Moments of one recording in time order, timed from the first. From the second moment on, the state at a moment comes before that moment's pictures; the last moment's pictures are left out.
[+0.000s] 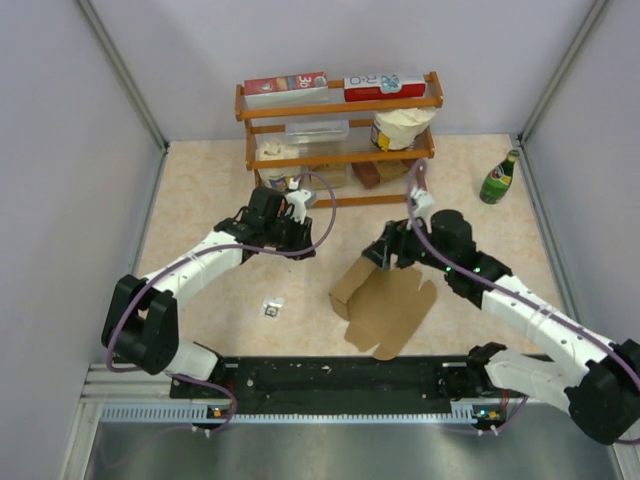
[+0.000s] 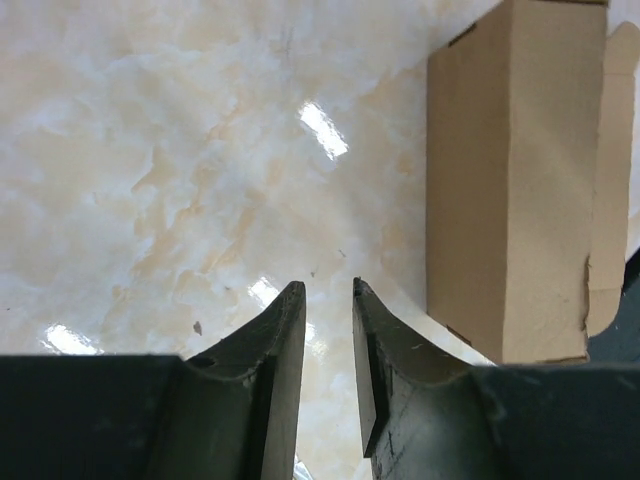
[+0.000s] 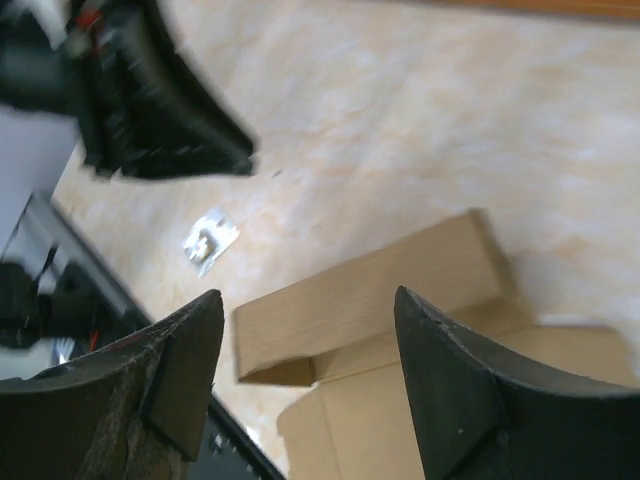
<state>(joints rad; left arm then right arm) -0.47 1.44 0.97 -0.34 0.42 -0.06 0.64 1.05 0.72 -0.10 -0.27 0.40</state>
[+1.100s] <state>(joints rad) -0.43 1.38 0.96 -0.27 0.13 -0.22 0.13 0.94 0.58 -0.58 0.04 0.76</state>
